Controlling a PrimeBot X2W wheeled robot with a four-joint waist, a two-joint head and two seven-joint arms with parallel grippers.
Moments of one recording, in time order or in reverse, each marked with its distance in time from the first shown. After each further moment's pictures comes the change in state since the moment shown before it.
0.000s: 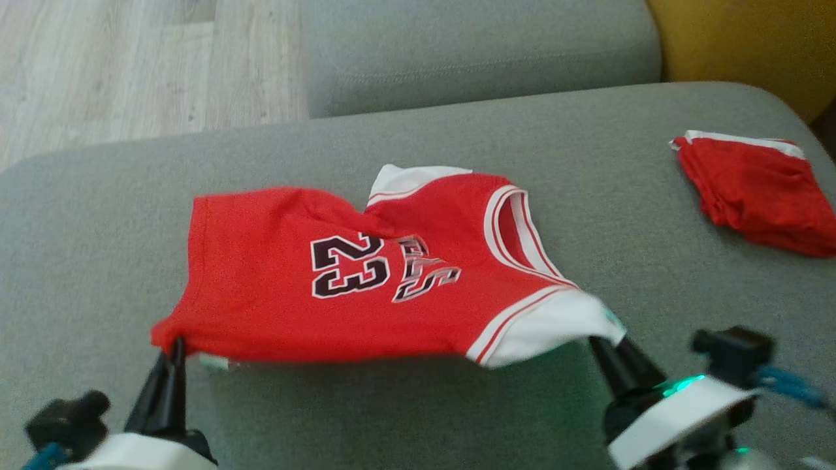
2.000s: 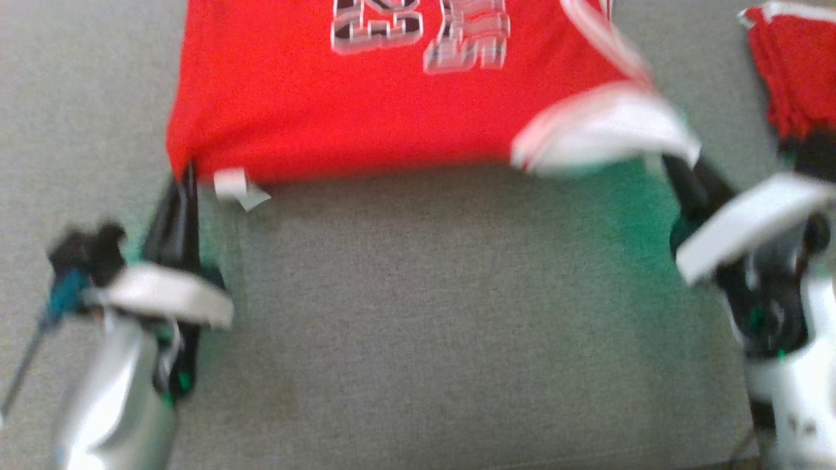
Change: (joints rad) left arm -0.652 0.137 -0.304 0.481 -0.129 0.010 -0.319; right arm -0.496 -0.052 -0.204 0.143 0.128 0.000 0.237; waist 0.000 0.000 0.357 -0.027
